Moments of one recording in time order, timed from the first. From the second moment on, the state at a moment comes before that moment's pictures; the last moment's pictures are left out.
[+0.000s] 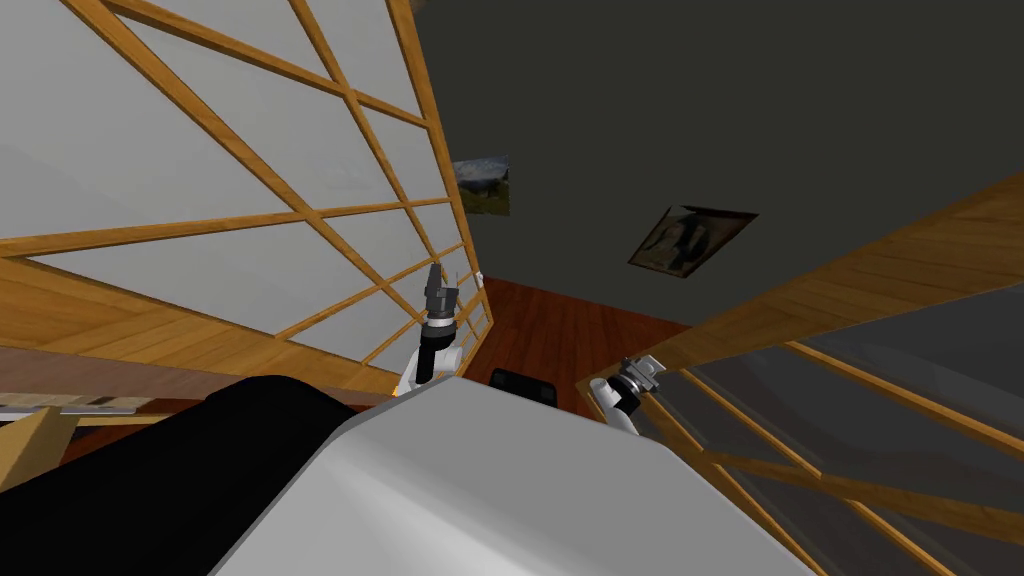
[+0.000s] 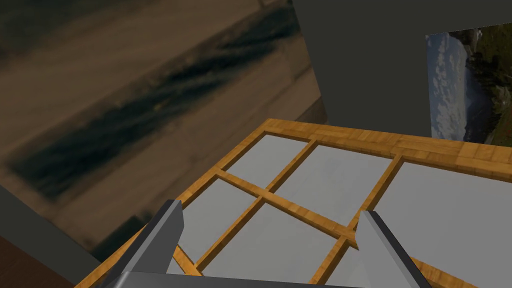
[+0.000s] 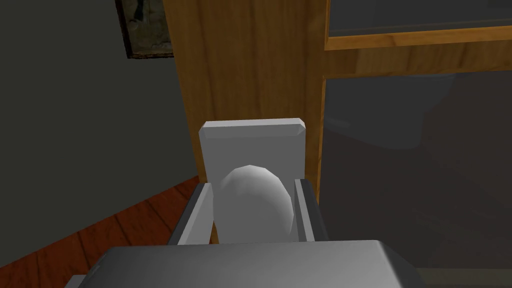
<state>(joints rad) -0.15 -0.10 -0.38 -0.57 -0.72 -0.94 -1.14</state>
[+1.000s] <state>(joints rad) -0.14 -0.12 -0.44 -0.55 -0.77 -0.97 -1.14</state>
